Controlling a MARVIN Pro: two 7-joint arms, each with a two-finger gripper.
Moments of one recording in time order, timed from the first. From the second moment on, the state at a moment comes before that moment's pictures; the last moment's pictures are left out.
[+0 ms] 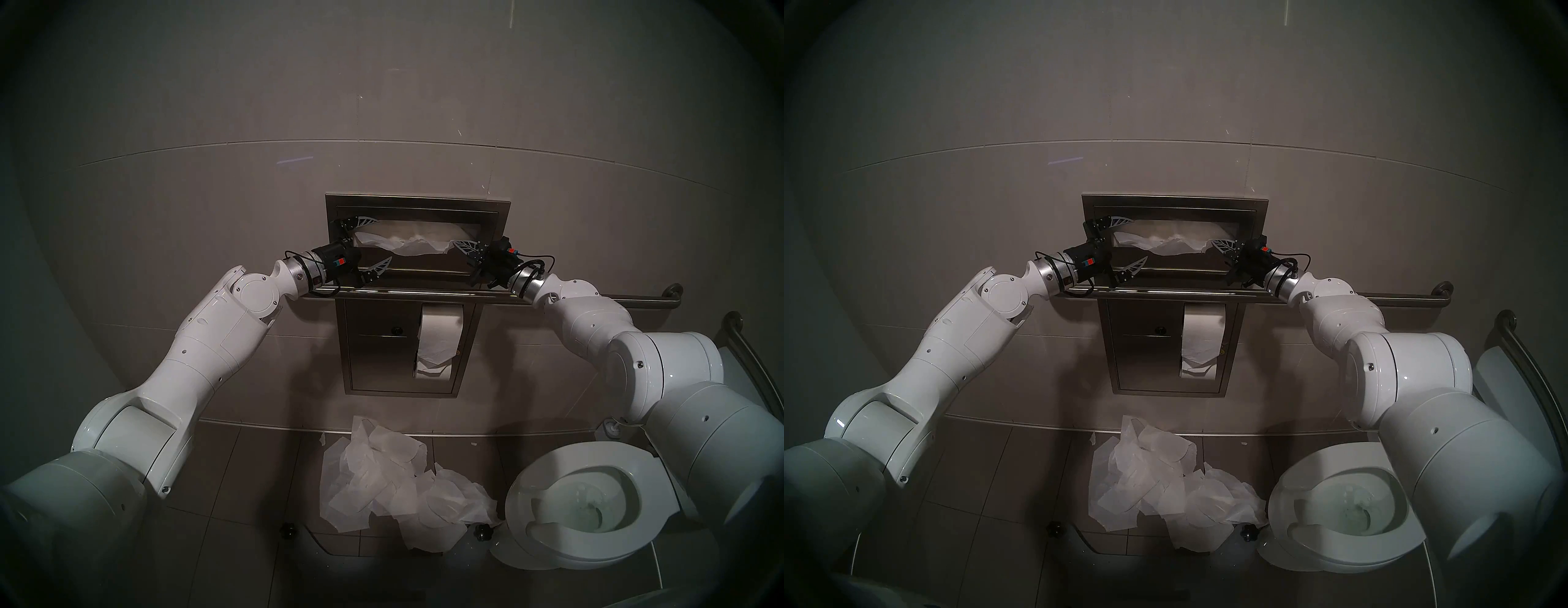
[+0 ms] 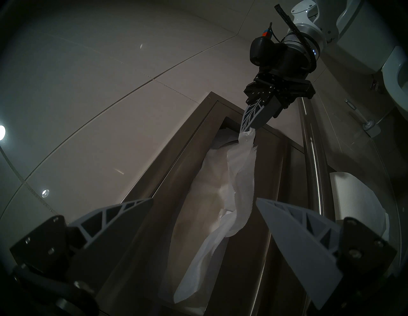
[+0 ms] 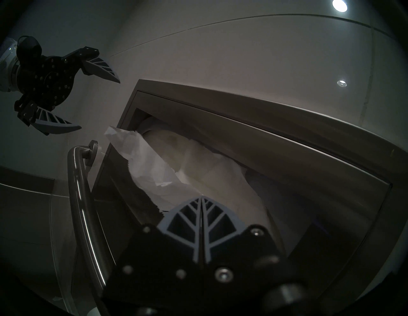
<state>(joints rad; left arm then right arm) 0.83 -1.20 -1.11 -0.97 0.34 -0.67 -0.38 -0.50 -1.31 1.53 -0.14 -0.05 -0.82 0.91</state>
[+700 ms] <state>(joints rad) 0.83 -1.20 -1.11 -0.97 0.34 -0.67 -0.38 -0.48 -1.29 1.53 -0.15 -0.05 -0.86 0.90</state>
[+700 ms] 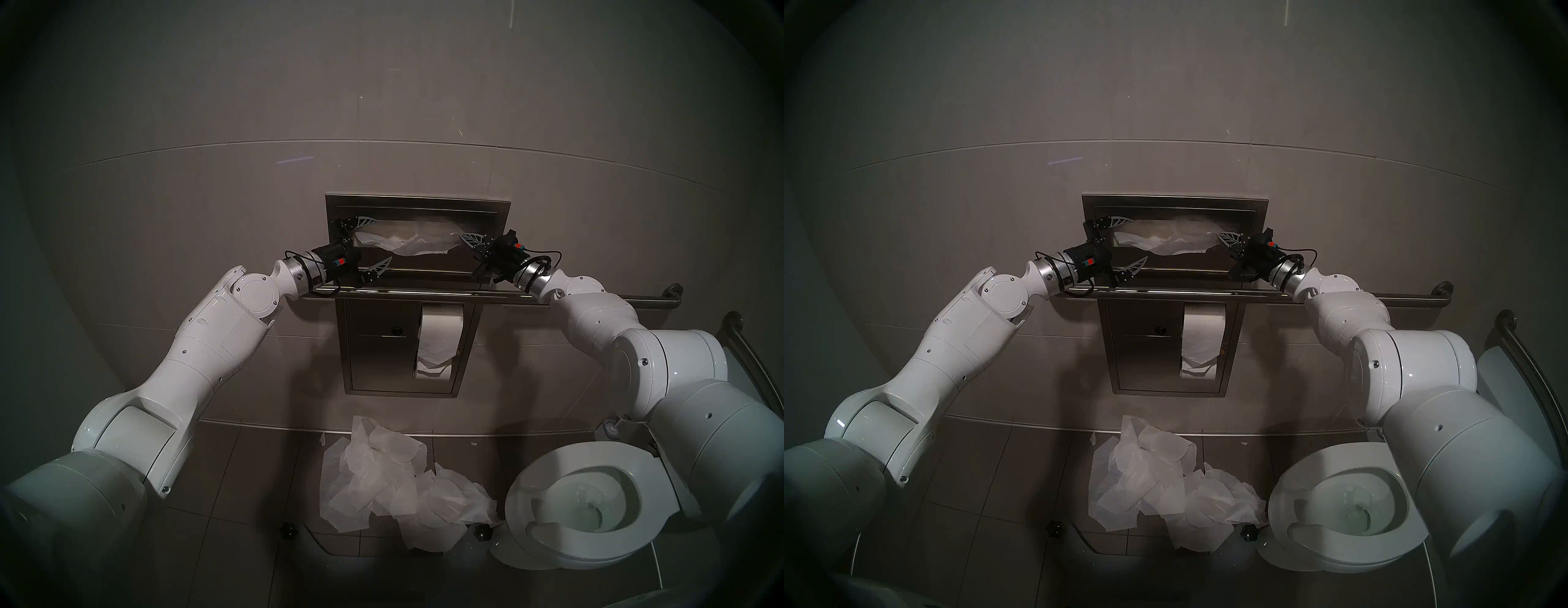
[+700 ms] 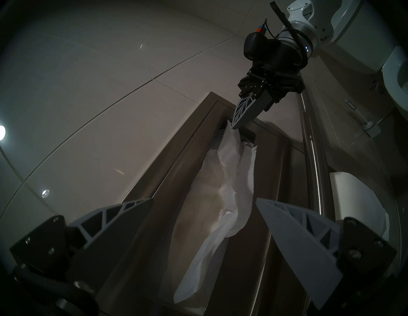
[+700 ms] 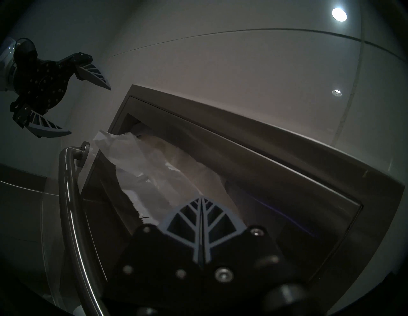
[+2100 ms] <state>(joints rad) 0.80 -1.22 -1.11 -0.93 0.38 -0.67 -0.38 -0.48 -1.28 1.53 -0.15 -0.07 -0.95 0.87</state>
